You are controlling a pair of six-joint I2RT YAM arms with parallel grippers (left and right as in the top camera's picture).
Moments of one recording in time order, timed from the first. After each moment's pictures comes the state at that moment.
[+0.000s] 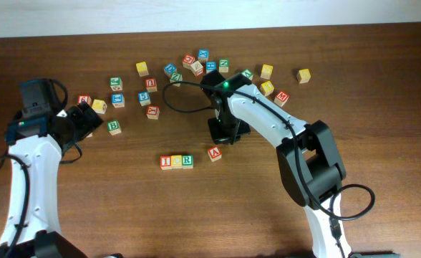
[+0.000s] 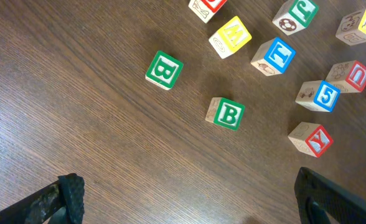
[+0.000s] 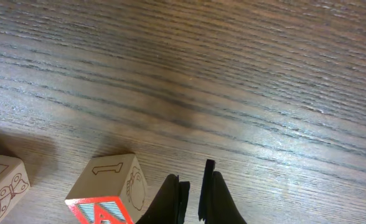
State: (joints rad) left arm 0.27 1.52 1.24 -0.85 0.00 -0.43; right arm 0.53 2.23 1.78 -1.17 -0.08 0.33
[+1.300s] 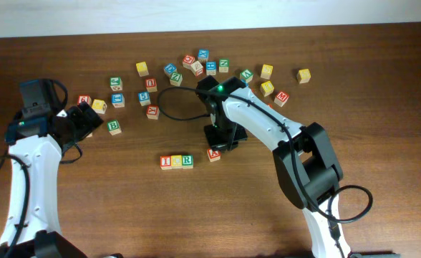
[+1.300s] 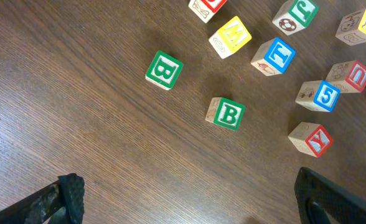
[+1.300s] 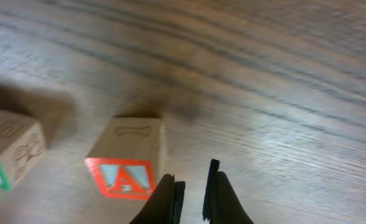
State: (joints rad) left arm 0.27 1.52 1.24 -0.85 0.00 -0.43; right arm 0.57 2.23 1.78 -1.23 -0.13 0.33
